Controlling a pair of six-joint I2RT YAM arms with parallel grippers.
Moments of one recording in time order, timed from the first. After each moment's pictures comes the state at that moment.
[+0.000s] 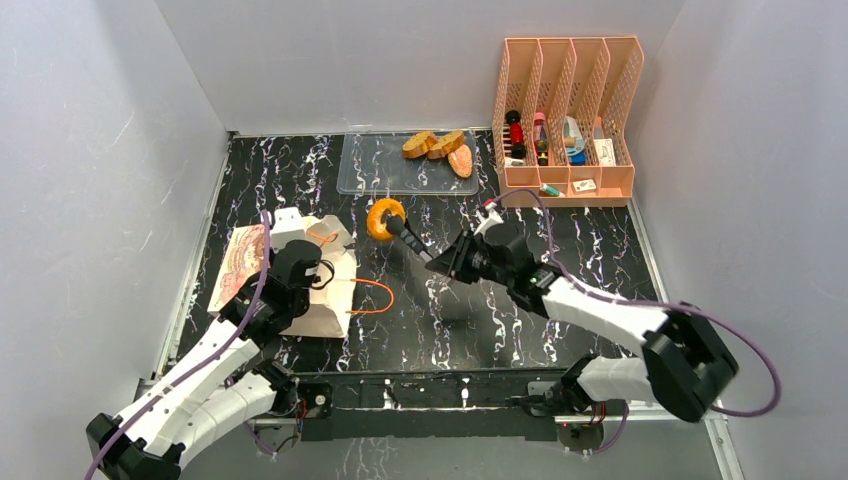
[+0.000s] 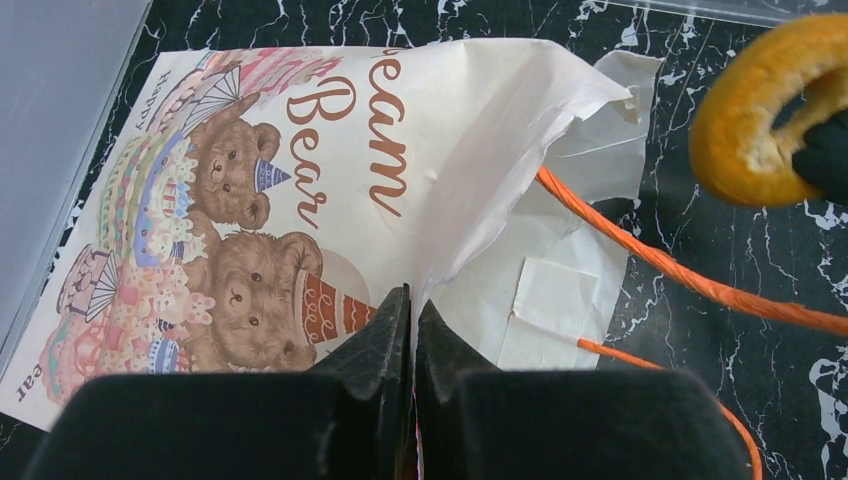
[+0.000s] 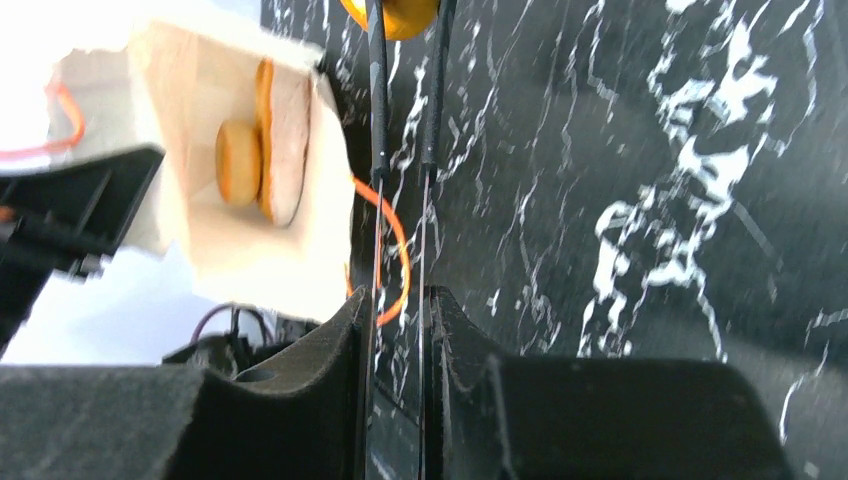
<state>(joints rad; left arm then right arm) -0.62 0.76 0.69 -0.61 -0.76 -0.40 0.71 1.19 0.61 0.16 -0.18 0.94</state>
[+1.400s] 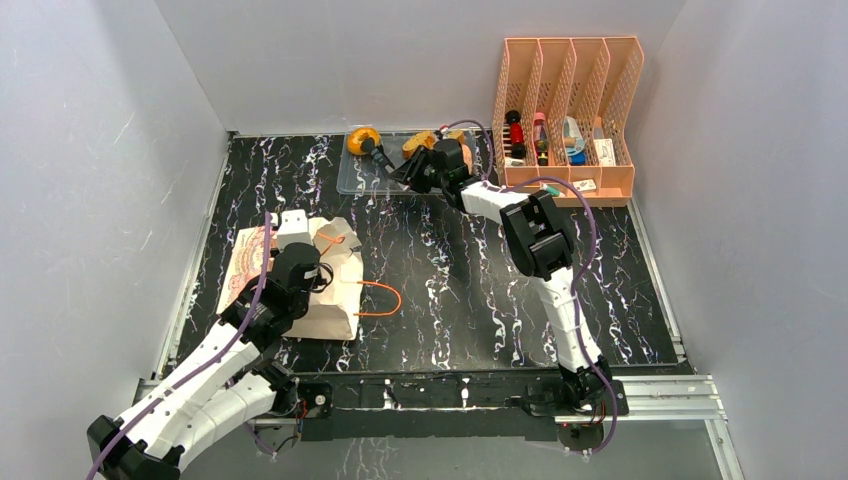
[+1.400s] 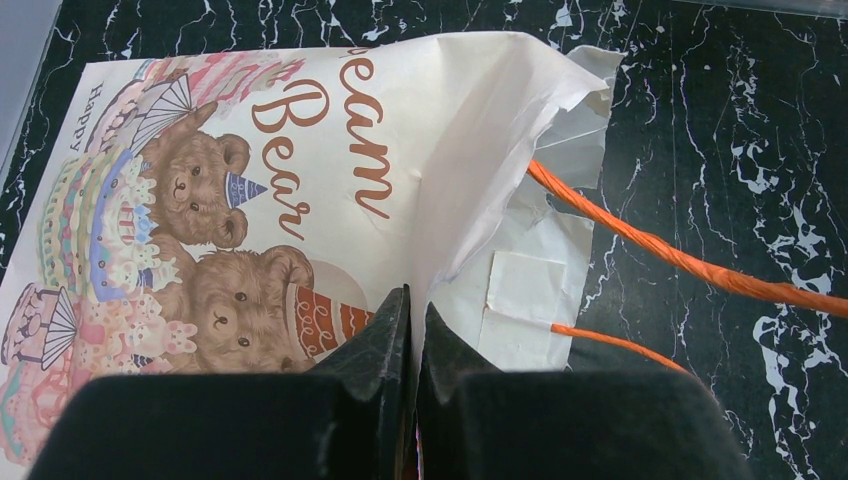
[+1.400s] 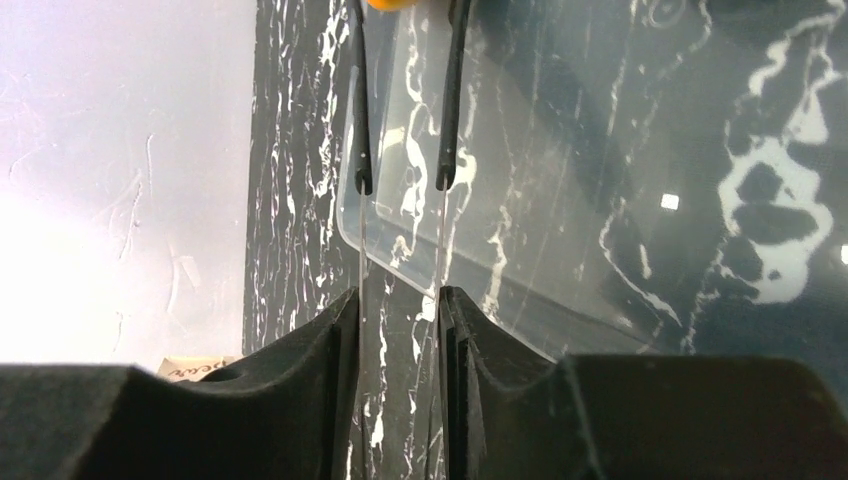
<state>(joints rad) -0.62 0.74 0.65 -0.54 -0.64 -0.38 0.47 2.43 1.82 0.24 -0.32 0.93</state>
